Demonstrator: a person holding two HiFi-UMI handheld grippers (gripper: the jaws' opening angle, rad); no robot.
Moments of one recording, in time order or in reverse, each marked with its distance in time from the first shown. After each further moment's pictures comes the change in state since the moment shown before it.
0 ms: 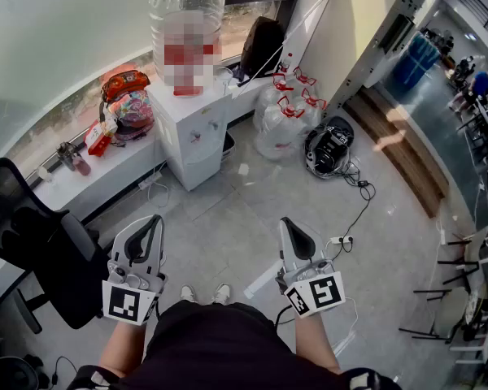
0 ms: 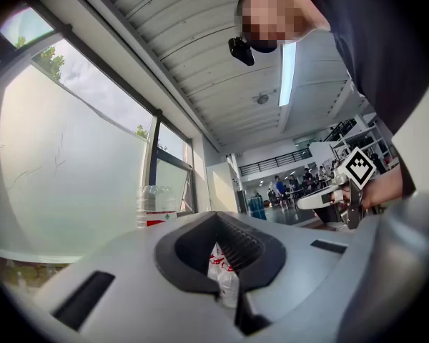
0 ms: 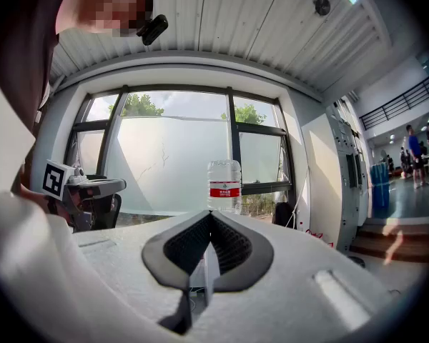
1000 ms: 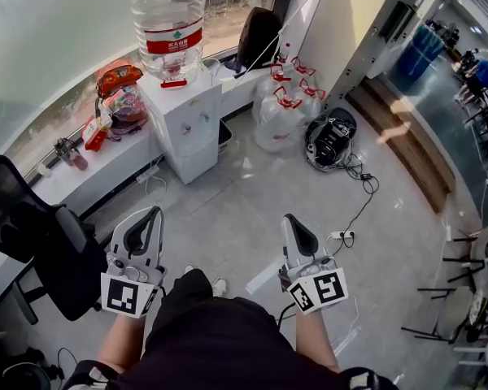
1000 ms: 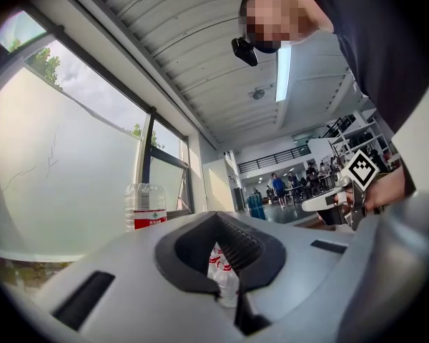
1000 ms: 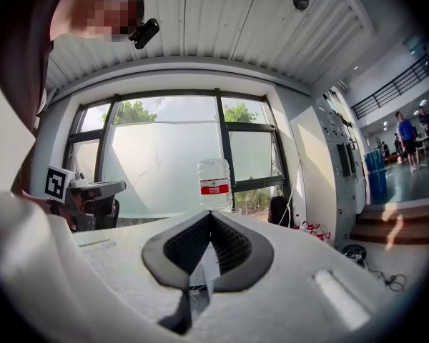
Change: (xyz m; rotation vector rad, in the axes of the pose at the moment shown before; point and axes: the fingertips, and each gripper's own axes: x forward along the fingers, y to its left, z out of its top) left arm 0.035 -0.055 -0.005 0.015 0.023 -0.006; right arm -0.037 -0.062 -0.022 0.083 -0.012 -0.006
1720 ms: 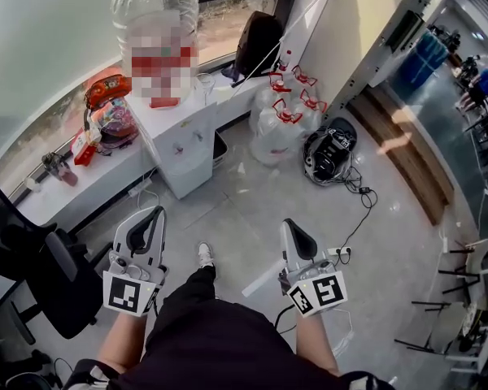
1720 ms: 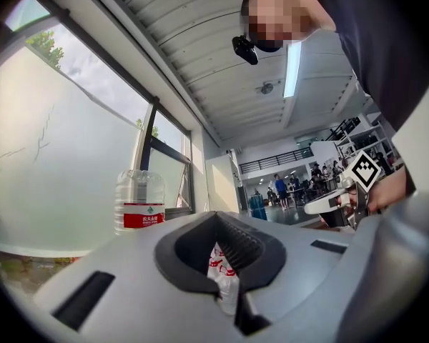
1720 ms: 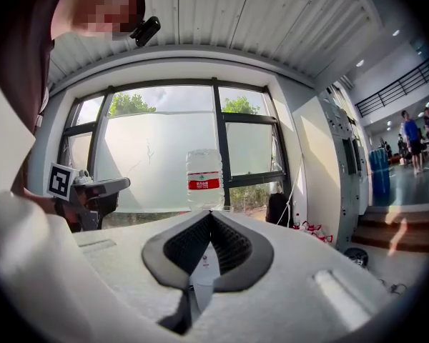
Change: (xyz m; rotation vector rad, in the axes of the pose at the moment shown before) left arm 0.114 0.048 -0.043 -0.035 0.004 -0.004; right arm 0.100 -0.069 -0.009 -0.011 0.047 0.004
